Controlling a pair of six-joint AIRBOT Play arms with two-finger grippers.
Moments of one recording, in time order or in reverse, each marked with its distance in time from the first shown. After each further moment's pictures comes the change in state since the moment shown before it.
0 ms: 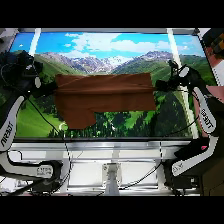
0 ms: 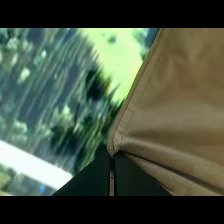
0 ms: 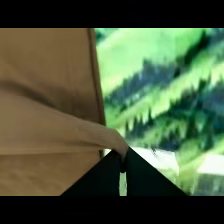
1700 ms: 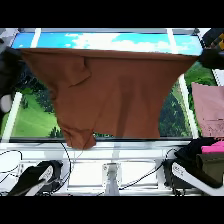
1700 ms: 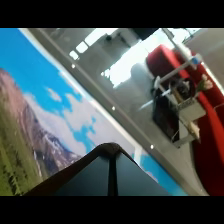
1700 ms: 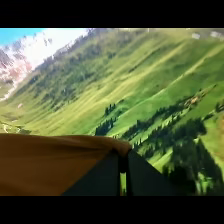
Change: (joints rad) left arm -0.011 0.616 -0.257 0.042 0.643 -0.535; right arm -0.124 0.559 0.088 0.028 0.140 0.048
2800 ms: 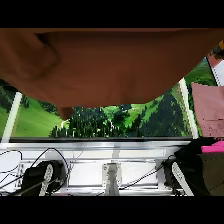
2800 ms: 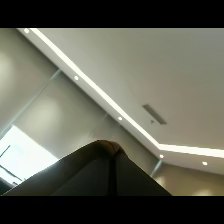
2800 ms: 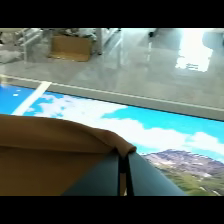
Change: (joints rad) left arm 0.119 0.544 0.032 0.038 0.352 -0.054; right arm -0.002 0.512 -0.022 0.264 -0.130 -0.309
